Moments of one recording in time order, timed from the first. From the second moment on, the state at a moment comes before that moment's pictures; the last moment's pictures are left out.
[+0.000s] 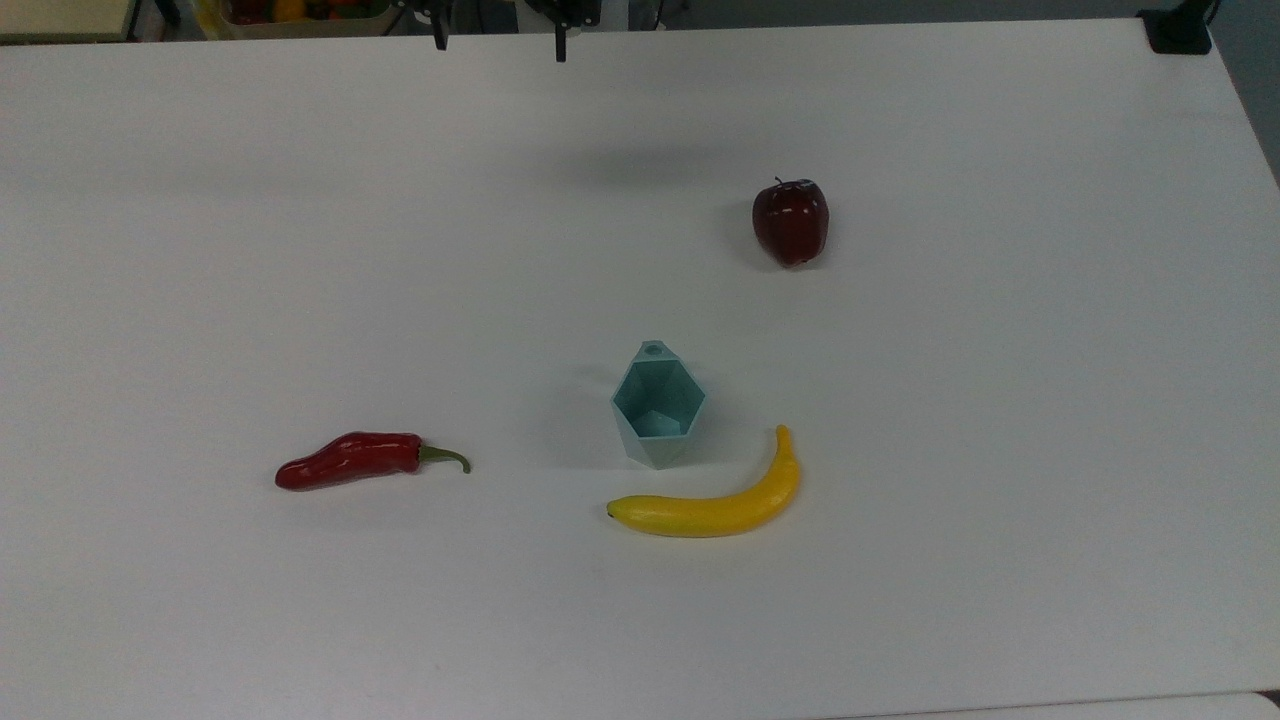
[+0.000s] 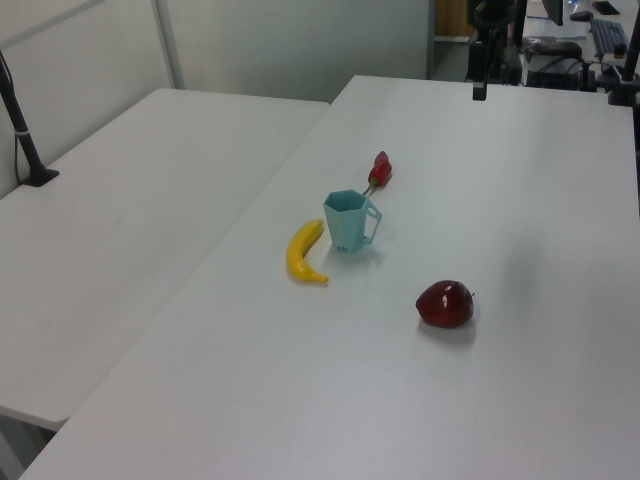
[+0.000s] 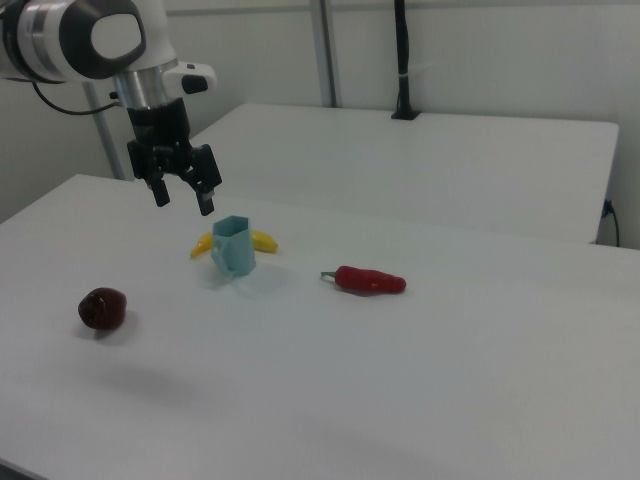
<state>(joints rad) 0.16 0.04 -0.10 -1.61 -0.05 1.61 0.07</state>
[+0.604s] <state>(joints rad) 0.18 0.14 -0.06 -1.61 -0.05 1.86 0.07</state>
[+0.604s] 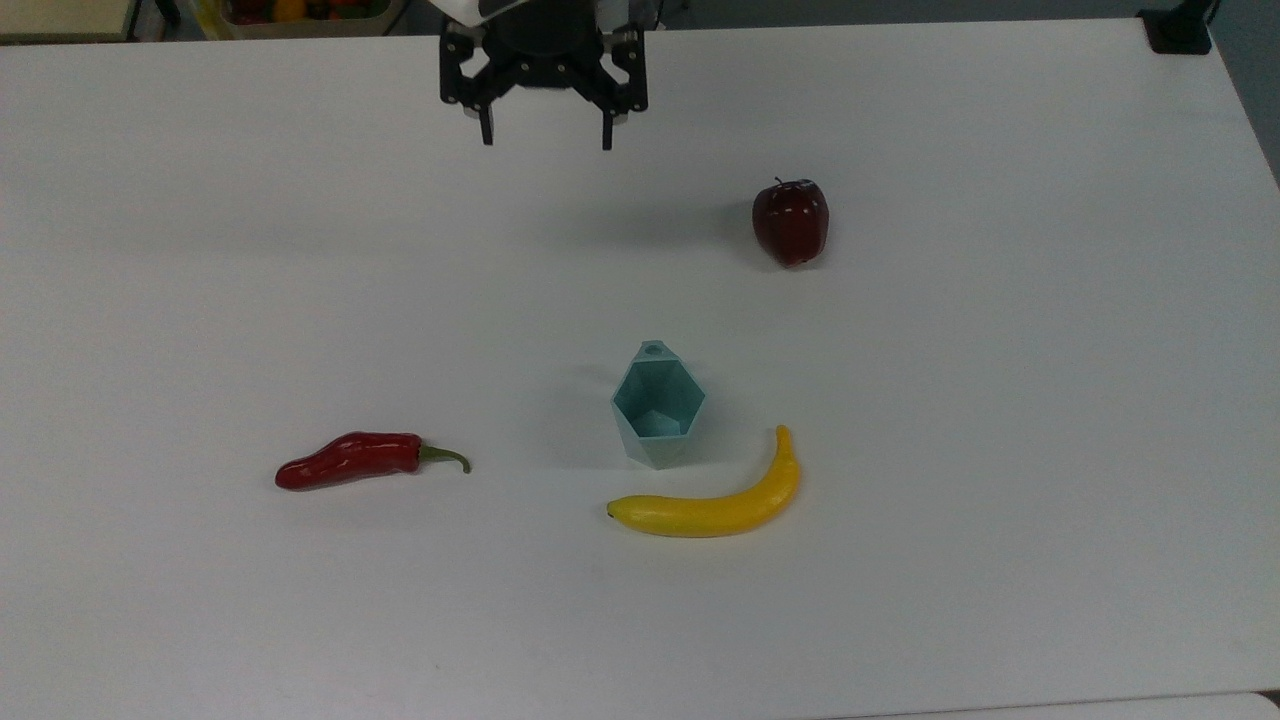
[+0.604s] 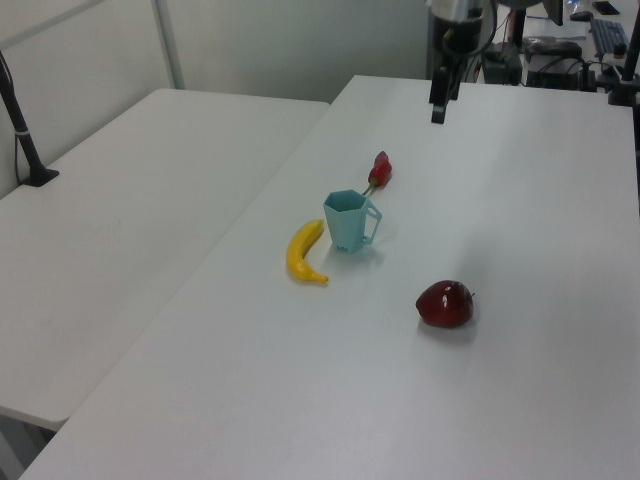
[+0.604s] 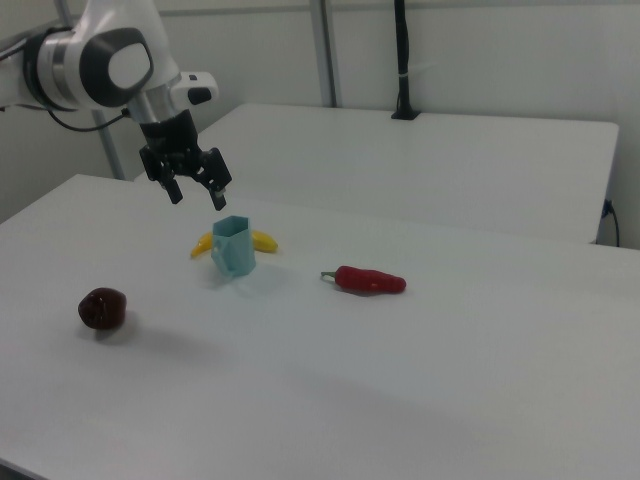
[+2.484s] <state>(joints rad) 0.26 0.50 -0.04 -1.61 -0.06 2.29 0.17</state>
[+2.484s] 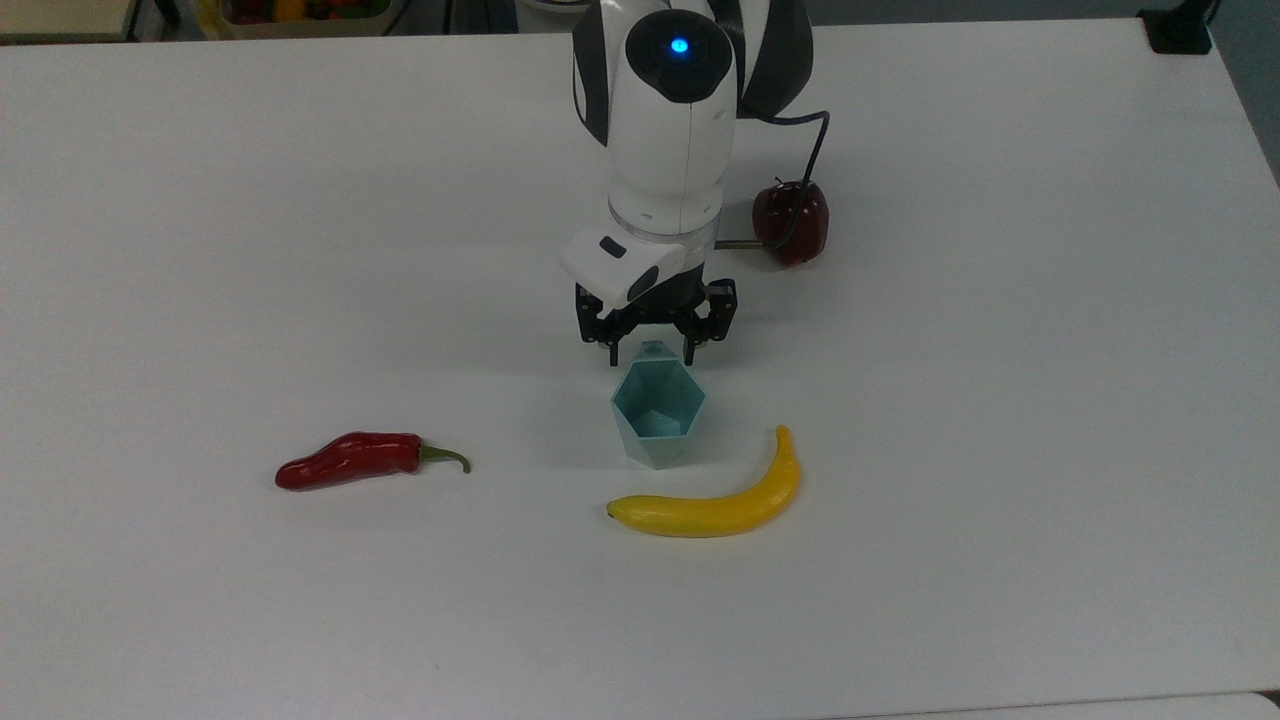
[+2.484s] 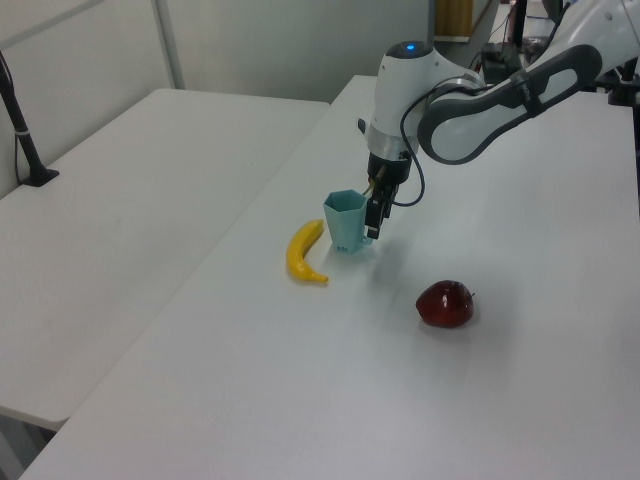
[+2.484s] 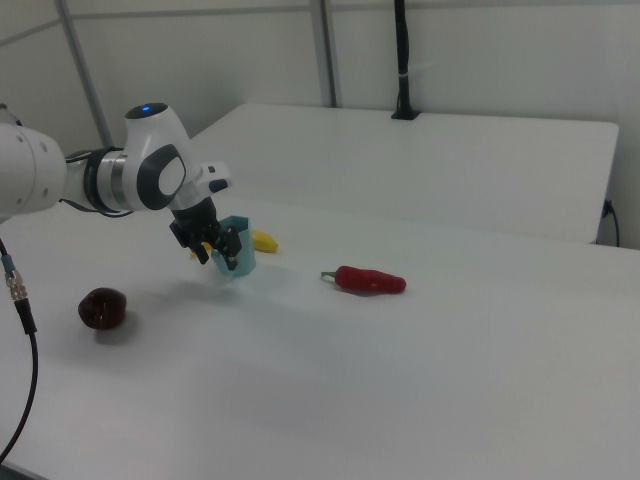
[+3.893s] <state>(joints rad) 0.16 0.19 -0.05 -1.80 -0.11 2.17 0.21</state>
